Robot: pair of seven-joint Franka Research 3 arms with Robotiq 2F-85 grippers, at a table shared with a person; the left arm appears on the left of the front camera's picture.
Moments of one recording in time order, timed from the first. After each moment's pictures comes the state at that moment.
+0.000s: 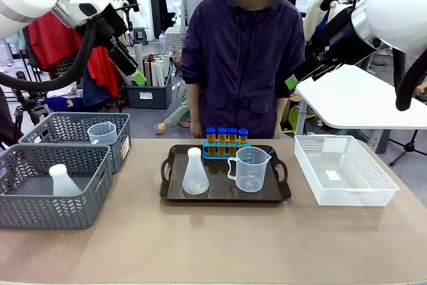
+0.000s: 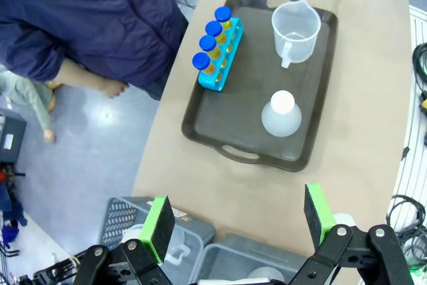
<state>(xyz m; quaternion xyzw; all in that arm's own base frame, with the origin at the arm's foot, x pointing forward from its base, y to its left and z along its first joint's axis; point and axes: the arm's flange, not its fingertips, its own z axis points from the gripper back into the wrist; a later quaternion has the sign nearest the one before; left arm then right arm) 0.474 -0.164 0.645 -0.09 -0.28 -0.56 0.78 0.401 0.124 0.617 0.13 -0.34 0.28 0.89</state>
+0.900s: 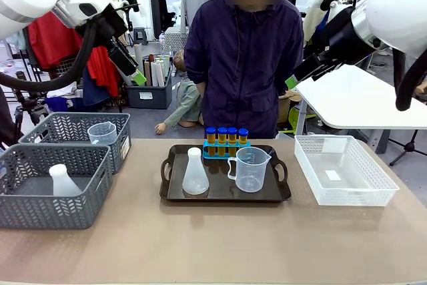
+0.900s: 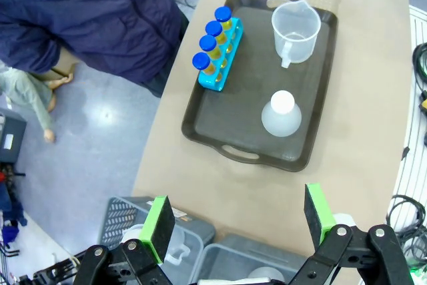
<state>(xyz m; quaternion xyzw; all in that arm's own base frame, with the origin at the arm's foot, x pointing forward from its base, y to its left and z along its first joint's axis) 0.474 -0.164 0.645 -0.09 -0.28 -0.56 0.78 0.401 0.124 0.617 0.13 -0.34 0.28 0.89</state>
